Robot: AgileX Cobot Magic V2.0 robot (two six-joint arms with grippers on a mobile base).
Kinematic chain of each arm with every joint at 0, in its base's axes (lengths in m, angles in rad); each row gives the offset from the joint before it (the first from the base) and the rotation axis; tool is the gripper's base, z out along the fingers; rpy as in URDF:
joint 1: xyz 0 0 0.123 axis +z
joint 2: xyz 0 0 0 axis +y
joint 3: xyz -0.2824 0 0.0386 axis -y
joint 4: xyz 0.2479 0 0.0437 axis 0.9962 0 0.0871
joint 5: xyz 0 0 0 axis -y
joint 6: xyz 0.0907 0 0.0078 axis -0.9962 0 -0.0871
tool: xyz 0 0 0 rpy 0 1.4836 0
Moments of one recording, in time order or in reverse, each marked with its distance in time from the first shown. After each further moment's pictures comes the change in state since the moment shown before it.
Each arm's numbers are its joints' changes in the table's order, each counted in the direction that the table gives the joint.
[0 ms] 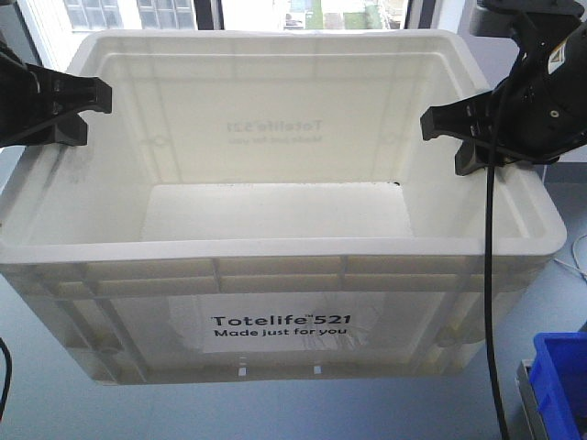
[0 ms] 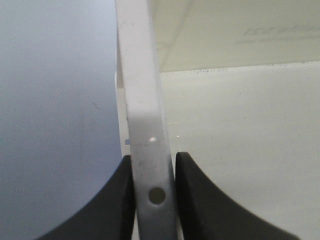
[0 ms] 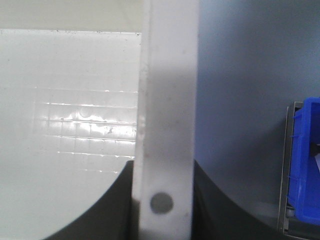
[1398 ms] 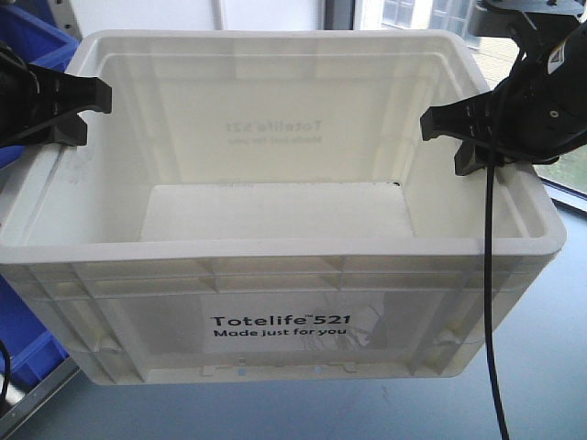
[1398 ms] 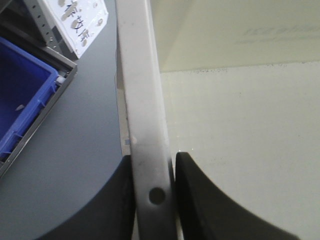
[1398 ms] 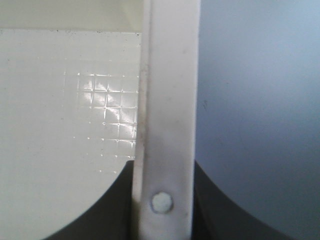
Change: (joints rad) left arm 0.000 0.000 0.000 0.000 0.000 0.000; right arm 0.000 0.000 0.000 0.000 0.000 0.000
